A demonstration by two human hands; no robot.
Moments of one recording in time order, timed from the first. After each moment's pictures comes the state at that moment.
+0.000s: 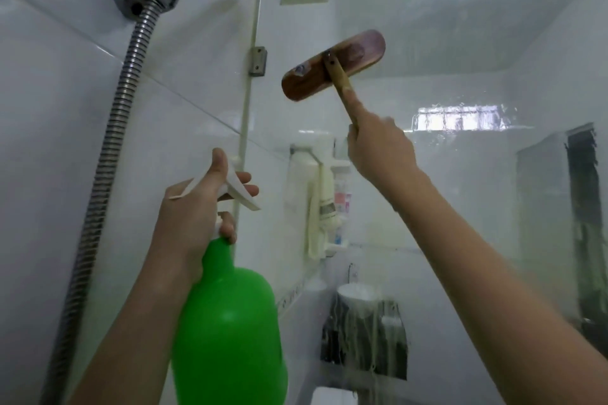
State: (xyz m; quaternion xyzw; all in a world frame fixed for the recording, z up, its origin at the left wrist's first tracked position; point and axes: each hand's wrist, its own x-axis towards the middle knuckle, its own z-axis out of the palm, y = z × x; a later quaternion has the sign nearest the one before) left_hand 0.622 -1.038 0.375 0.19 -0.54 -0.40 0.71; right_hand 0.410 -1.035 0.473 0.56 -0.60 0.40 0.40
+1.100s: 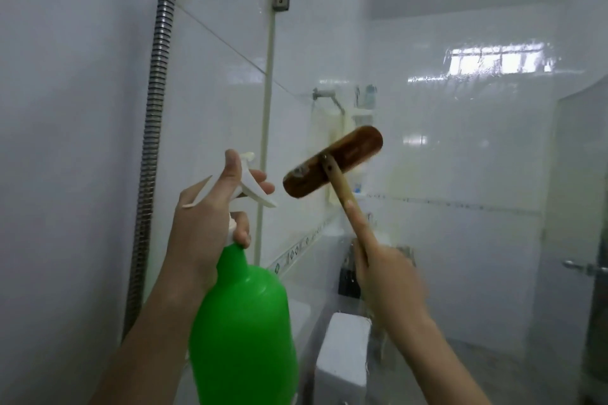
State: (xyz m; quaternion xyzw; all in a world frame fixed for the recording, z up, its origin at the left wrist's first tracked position) left_hand 0.645 -1.007 0.300 0.22 -0.54 -0.42 0.69; right_hand 0.418 -1.017 0.234 0.63 -0.62 0.36 0.29
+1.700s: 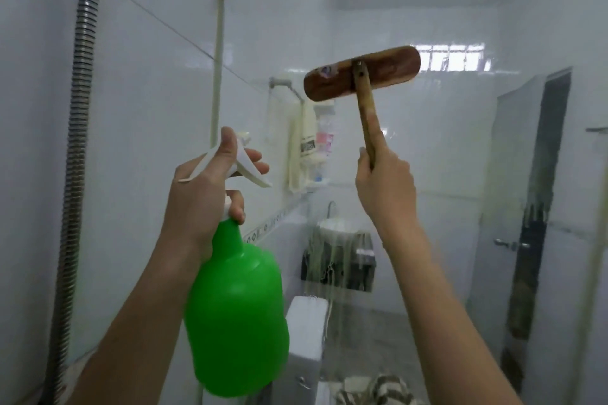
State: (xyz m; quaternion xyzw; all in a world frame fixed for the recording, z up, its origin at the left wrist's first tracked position) left_hand 0.594 -0.983 0.310 0.18 -0.56 -0.44 0.68; right_hand 0.374 -0.978 0.325 0.52 -0.64 0.49 0.28
